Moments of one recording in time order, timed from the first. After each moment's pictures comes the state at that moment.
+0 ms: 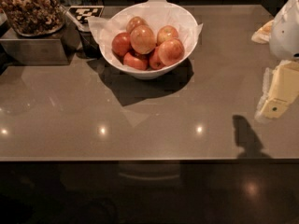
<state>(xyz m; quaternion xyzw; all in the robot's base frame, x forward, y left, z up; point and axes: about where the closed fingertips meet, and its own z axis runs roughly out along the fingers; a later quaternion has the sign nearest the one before) 0.438 -0.217 0.976 -0.60 0.78 -0.03 0.16</state>
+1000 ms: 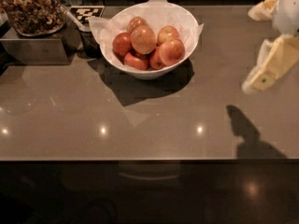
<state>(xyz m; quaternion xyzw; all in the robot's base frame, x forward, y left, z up) 0.480 -0.202 1.007 -0.59 0.76 0.02 0.28</state>
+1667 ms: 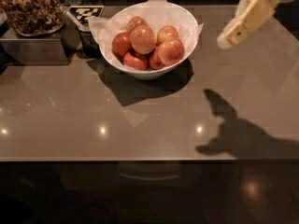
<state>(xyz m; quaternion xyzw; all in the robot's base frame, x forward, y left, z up) 0.542 -0.161 1.064 -0.59 0.70 0.10 0.40</state>
